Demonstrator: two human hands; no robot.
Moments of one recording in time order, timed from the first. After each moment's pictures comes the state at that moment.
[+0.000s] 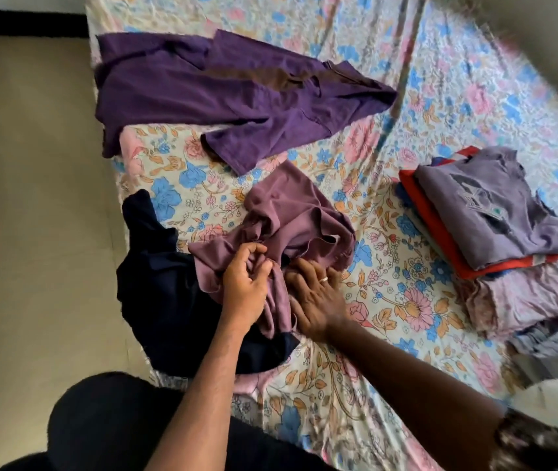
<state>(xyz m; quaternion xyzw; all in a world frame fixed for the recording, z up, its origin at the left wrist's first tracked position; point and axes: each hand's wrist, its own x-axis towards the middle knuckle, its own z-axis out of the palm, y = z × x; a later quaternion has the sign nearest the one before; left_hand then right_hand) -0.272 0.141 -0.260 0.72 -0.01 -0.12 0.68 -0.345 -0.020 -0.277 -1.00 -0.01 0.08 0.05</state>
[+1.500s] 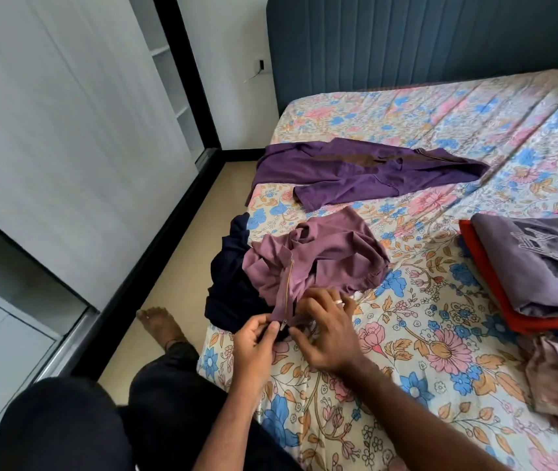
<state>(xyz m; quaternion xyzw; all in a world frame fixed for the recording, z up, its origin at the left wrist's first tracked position) -0.463 0.113 -0.263 0.72 0.19 0.08 0.66 -0.402 -0.046 -0.285 -0.88 -0.26 -0.18 0.35</state>
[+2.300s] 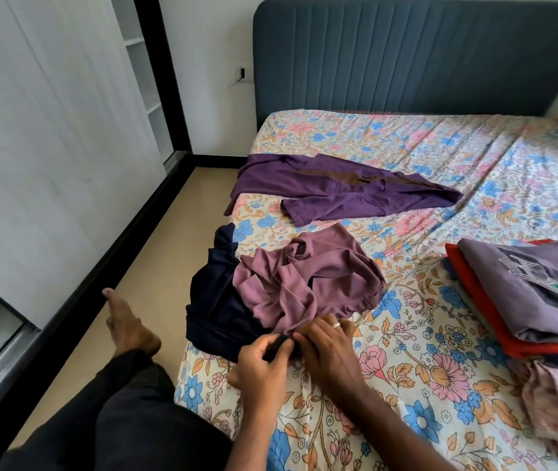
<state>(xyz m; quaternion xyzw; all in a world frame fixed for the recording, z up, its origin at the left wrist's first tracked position) -0.440 0.106 -0.275 0.74 0.17 0.10 0.64 -0.399 -0.032 -0.290 -0.91 -0.21 -0.22 0.28</state>
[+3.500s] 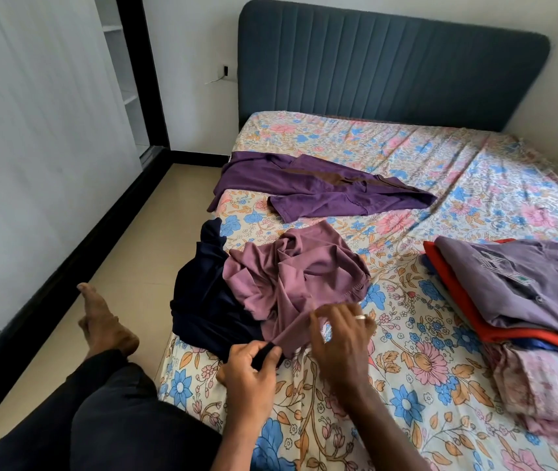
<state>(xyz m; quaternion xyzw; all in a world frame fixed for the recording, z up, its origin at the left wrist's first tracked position) -0.466 0.119 -0.275 0.78 0.13 0.09 0.60 -0.415 -0.034 -0.268 -0.91 -0.07 -0.34 0.23</state>
